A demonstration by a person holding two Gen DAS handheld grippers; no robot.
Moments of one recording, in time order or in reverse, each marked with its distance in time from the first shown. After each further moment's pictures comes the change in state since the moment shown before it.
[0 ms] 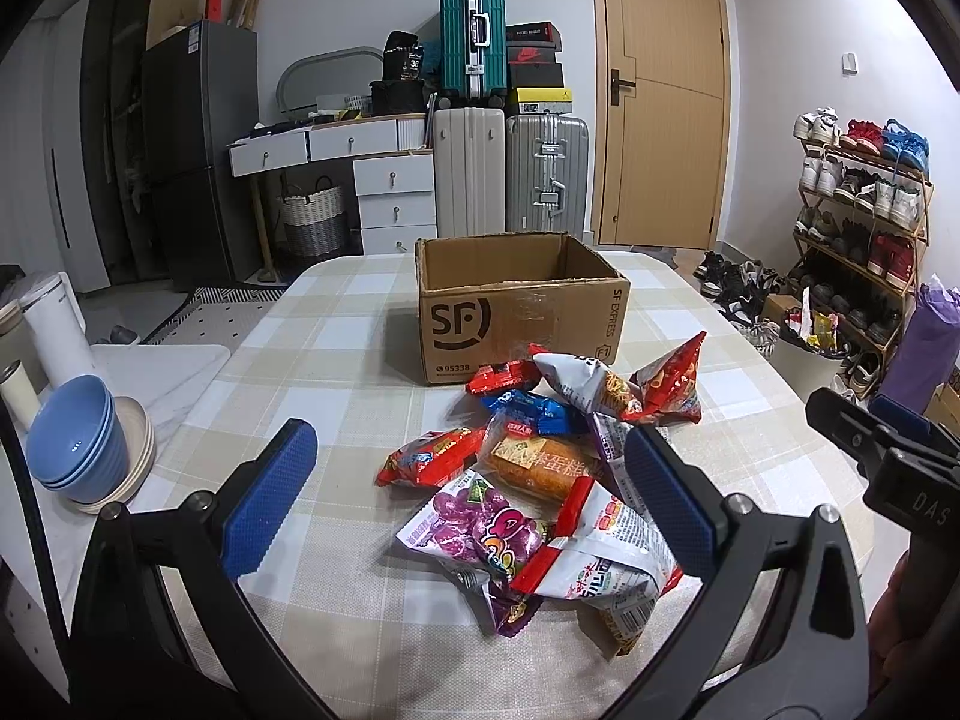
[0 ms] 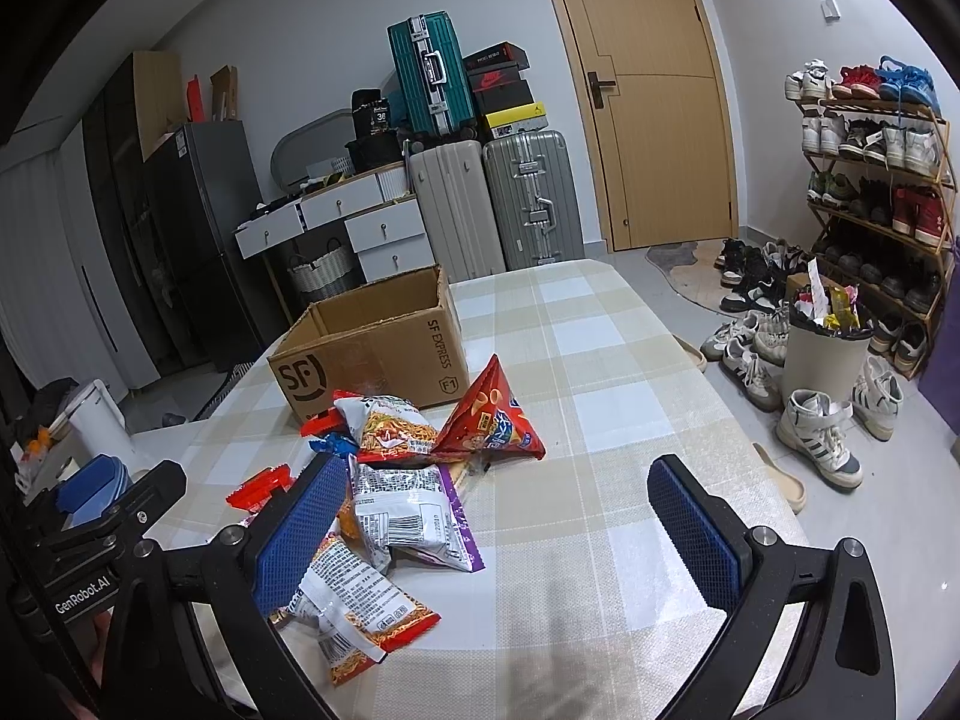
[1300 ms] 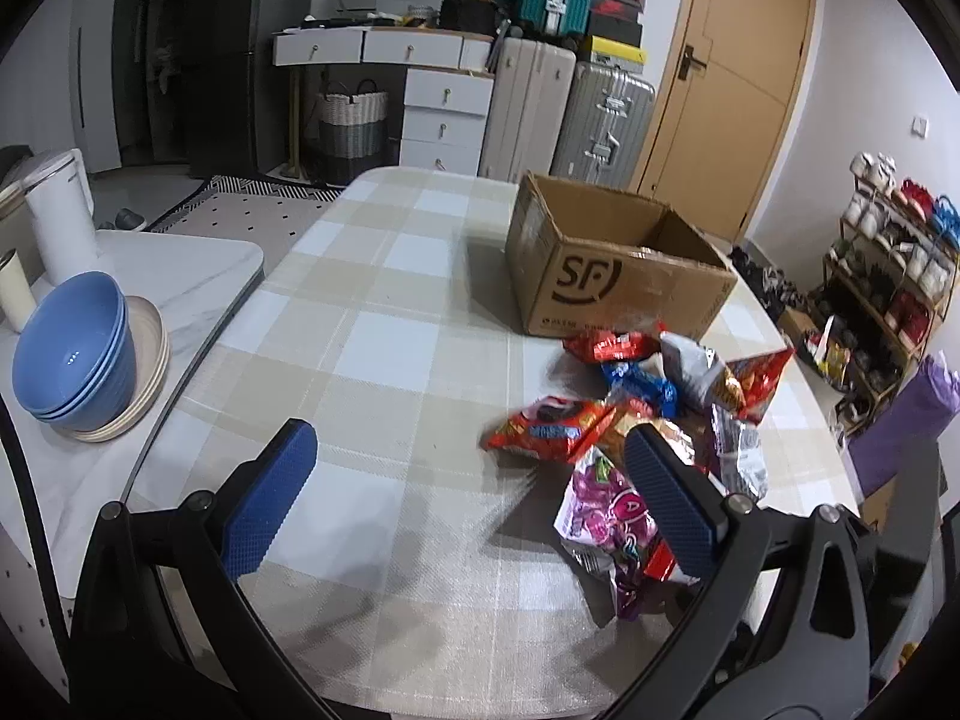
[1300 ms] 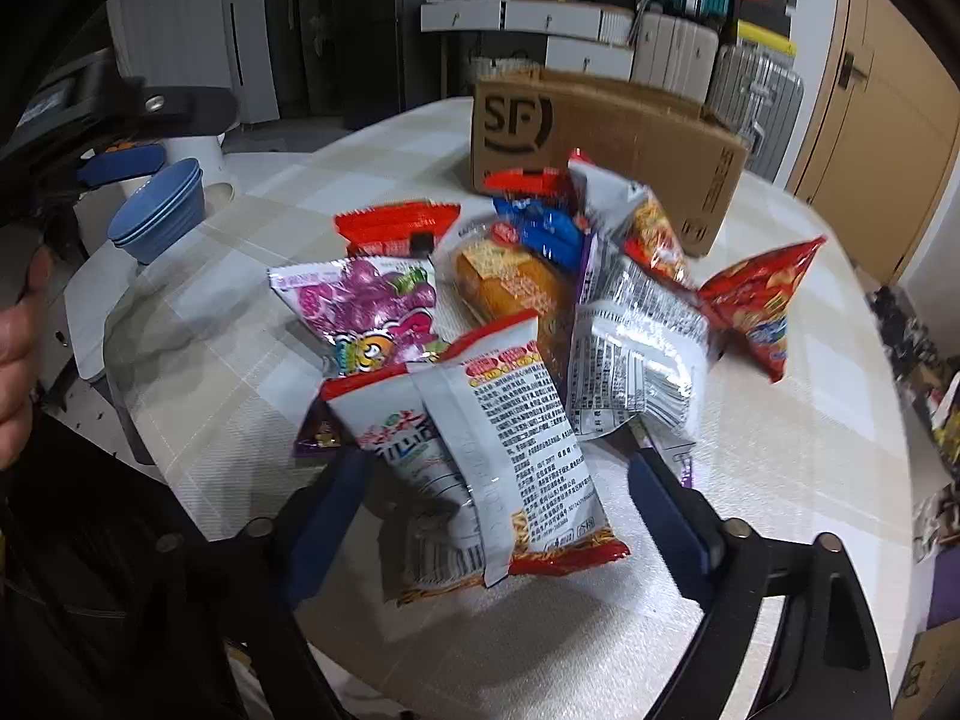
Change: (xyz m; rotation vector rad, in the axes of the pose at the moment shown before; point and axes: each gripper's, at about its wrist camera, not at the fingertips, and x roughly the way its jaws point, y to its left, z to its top) left arm 0.043 0.117 -0.001 -0.189 0.222 0.002; right arm 0.098 0.116 -0.080 -0.503 0.412 0.225
